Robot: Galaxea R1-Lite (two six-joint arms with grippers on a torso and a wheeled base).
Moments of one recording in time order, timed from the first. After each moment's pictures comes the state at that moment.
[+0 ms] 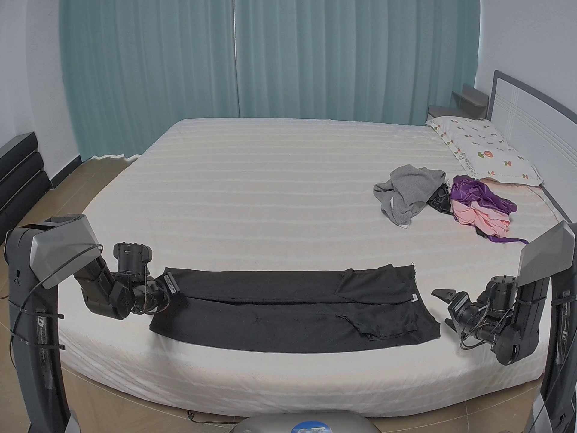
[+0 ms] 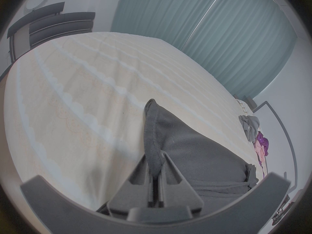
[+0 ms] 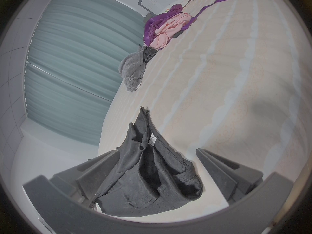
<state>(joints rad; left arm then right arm) -0.01 2.41 -0.94 -0.74 -0.07 -0.57 0.00 2.43 -0.34 -1.55 0.21 0.97</state>
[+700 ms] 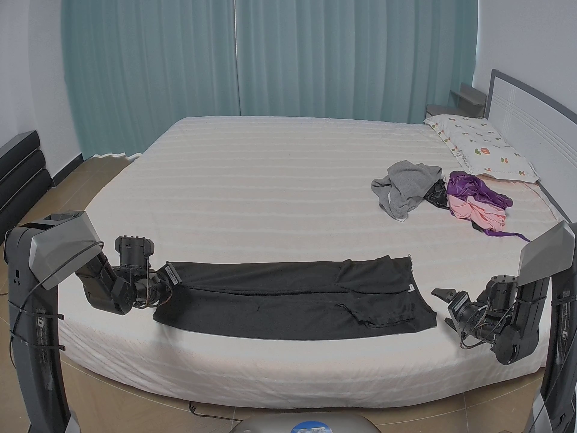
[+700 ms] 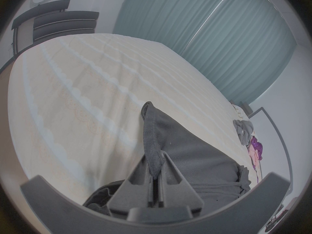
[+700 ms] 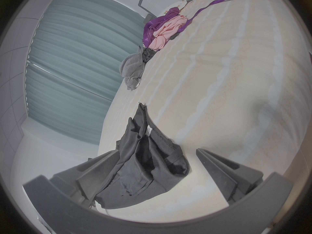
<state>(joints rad) -0.03 2.40 -0.98 -0.74 -0.07 -0.63 0.00 2.43 -0.34 -1.55 0.21 0.96</state>
